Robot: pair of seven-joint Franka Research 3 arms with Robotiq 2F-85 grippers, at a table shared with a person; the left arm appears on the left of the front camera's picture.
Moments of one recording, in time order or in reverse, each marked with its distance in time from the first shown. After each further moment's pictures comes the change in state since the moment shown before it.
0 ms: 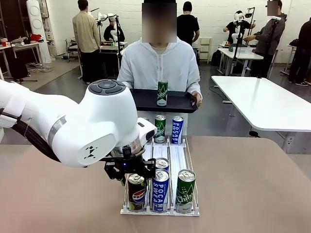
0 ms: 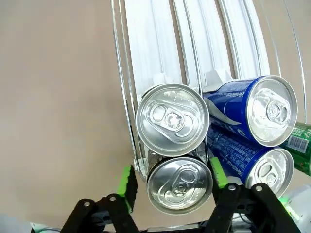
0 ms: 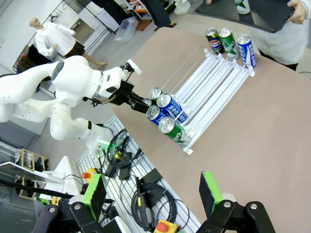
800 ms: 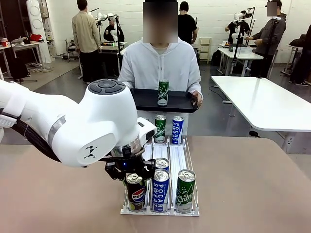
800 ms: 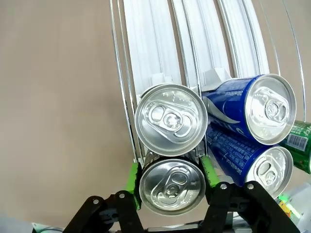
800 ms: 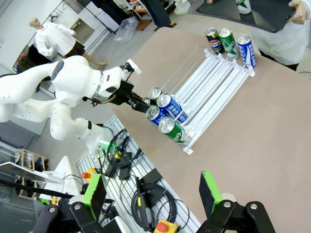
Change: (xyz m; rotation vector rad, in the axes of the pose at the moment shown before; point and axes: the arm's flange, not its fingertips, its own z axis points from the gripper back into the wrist) left arm 0.000 -0.001 0.002 -0.001 0.007 -0.011; right arm 0.000 0.000 0.000 0.000 0.000 0.000
